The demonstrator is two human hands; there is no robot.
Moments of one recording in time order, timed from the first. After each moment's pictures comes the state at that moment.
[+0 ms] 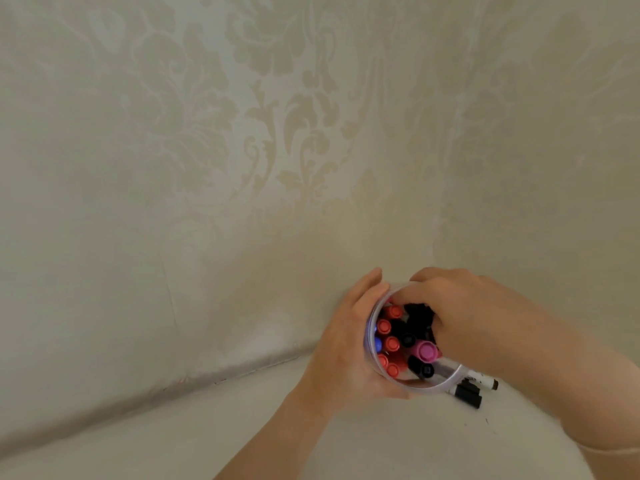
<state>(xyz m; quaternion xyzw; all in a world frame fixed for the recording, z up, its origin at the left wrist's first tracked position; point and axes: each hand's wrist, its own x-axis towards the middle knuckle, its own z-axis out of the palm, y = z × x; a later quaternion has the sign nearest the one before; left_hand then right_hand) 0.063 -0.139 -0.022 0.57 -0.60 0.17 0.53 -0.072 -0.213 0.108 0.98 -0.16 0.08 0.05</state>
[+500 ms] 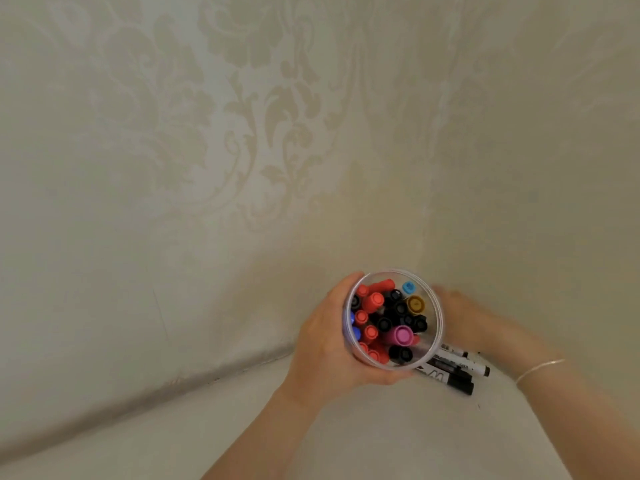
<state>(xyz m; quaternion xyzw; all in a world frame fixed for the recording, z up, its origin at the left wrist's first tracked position) 0.061 -0.132 -0.020 0.63 -0.54 0.11 0.55 -0.049 -0.312 0.024 0.92 -0.33 0.00 -0.21</state>
